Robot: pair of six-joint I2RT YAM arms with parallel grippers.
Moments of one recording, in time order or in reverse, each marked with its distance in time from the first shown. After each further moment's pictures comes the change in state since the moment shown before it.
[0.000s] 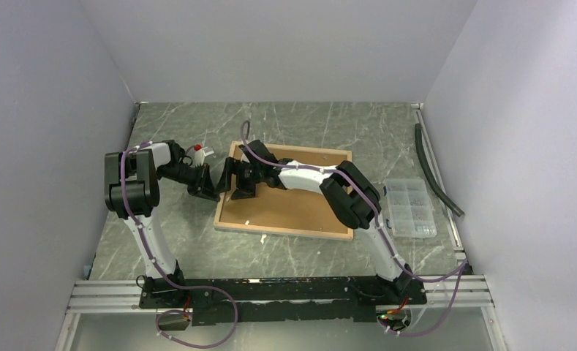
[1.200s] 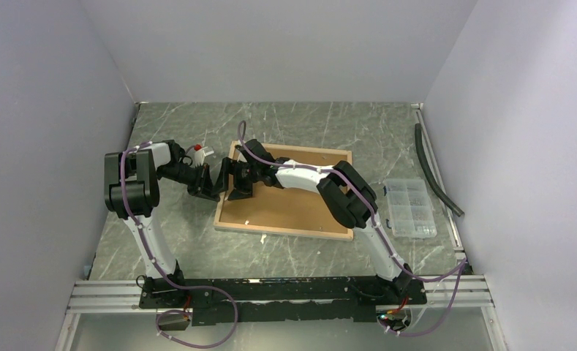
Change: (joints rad) left arm 0.000 -0.003 -0.002 0.001 -0.001 0.000; right arm 0.008 0.044 0.064 -0.027 -0.034 -0.002
